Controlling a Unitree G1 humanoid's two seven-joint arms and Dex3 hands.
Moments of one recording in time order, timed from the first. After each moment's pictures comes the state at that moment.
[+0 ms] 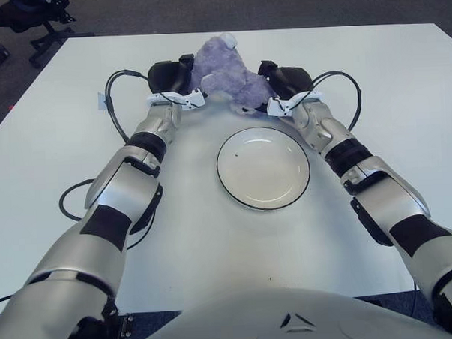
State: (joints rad) left arm -1.02 0.26 -0.50 1.22 0.71 -0.12 0.59; right arm -0.87 -0.22 0.45 0.81 -0.70 -0.08 -0.21
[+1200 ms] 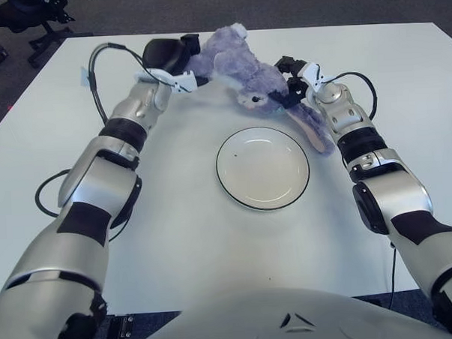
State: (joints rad) left arm -1.11 0.41 -0.41 1.04 0.58 -0.34 0.11; right arm -0.93 -0.25 0.14 0.76 -0.24 0.13 0.35
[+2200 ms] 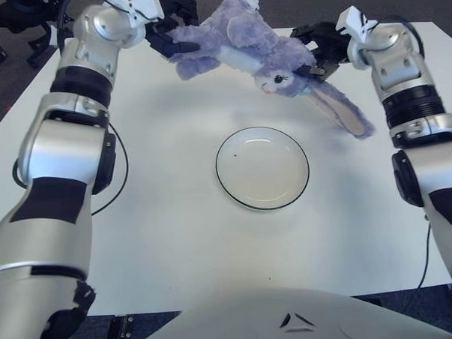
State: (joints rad) left arm -1.38 0.52 -0.23 1.14 0.27 -0.28 -0.86; right arm -1.17 -0.55 0.25 0.73 -0.26 0.03 0.93
